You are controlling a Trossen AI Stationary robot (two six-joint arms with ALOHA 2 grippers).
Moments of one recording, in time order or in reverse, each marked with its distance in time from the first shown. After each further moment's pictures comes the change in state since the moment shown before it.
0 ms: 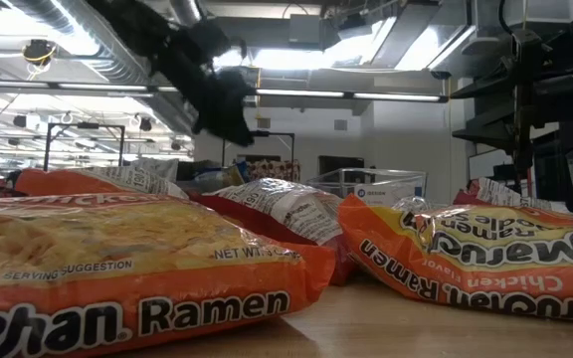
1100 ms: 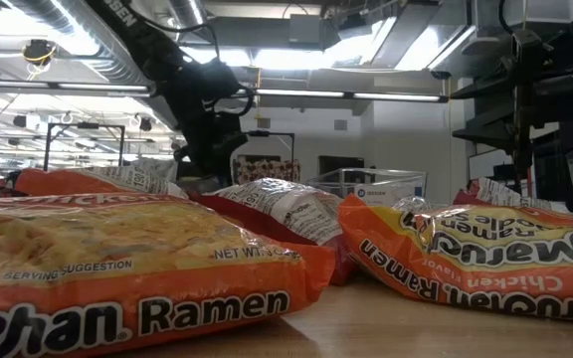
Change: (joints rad) left arm 0.028 0.135 0.000 -0.129 -0.148 -0.049; right arm 0.000 0.000 0.000 0.000 0.002 -0.026
